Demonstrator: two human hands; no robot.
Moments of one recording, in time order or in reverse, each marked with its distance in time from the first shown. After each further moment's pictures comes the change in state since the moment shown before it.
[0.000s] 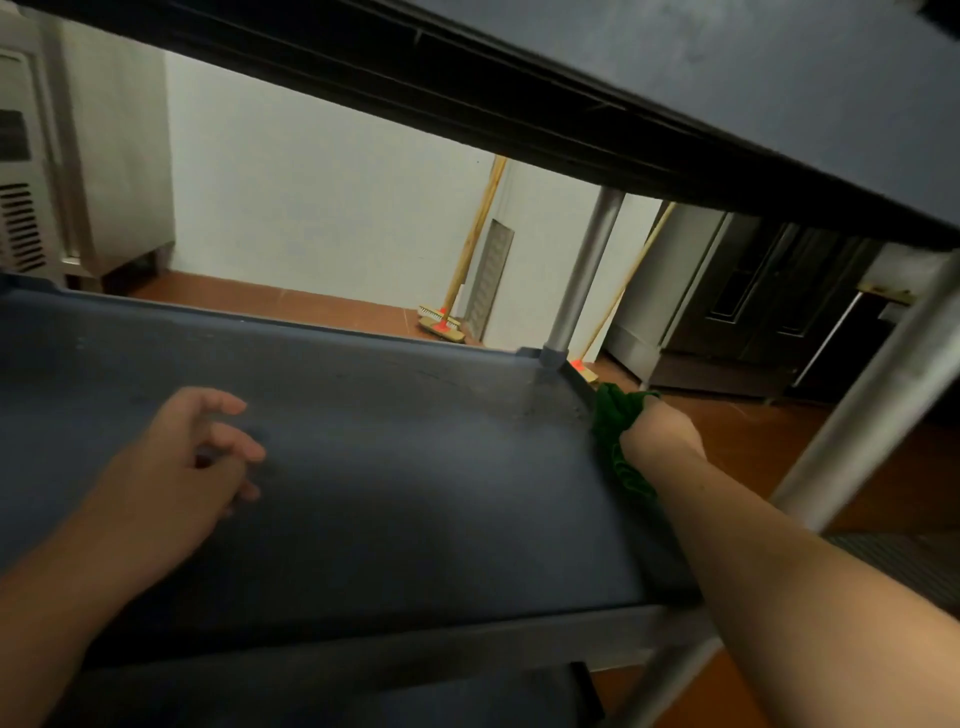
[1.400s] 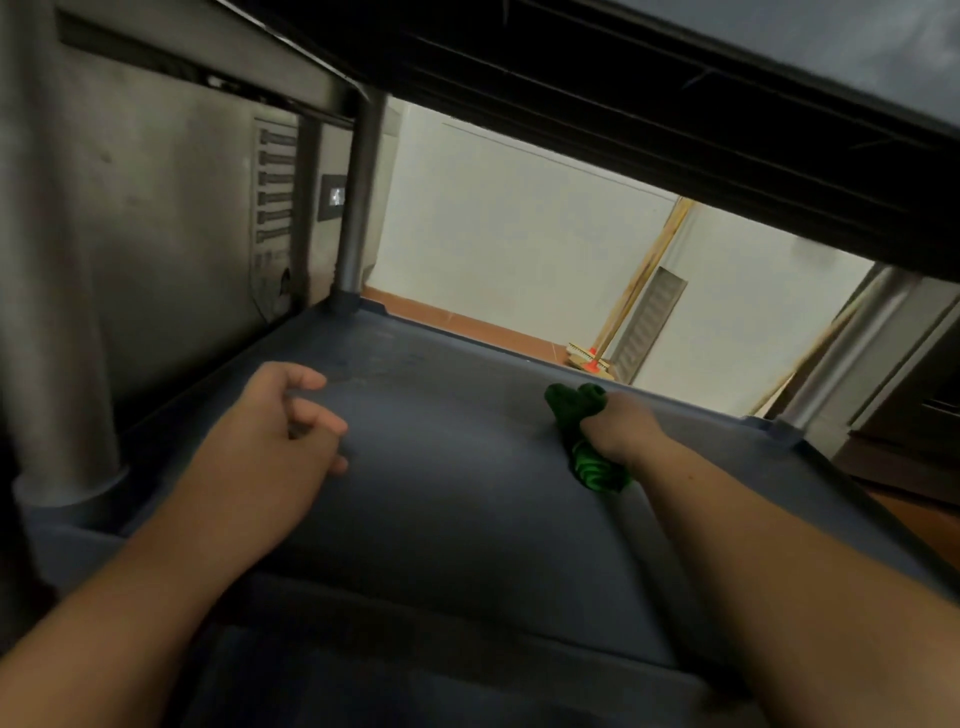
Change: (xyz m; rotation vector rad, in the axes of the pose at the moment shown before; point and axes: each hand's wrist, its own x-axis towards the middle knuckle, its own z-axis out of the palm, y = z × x) left_hand -0.034 -0.041 -0.217 -0.108 0.266 -0.077; right_hand -0.135 -0.322 0.059 0.178 -0.211 -0.435
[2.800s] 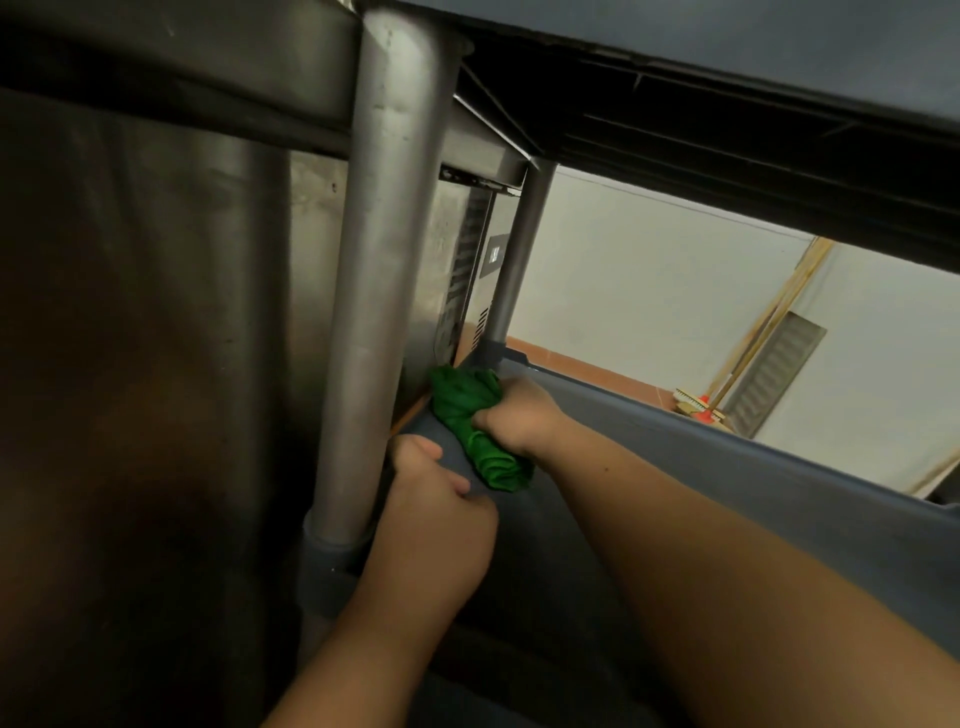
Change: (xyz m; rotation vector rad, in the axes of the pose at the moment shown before) left_hand 0.003 -0.016 -0.033 -0.043 0.160 -0.175; right_hand -0.062 -0.259 0.086 0.186 -0.205 -0.529
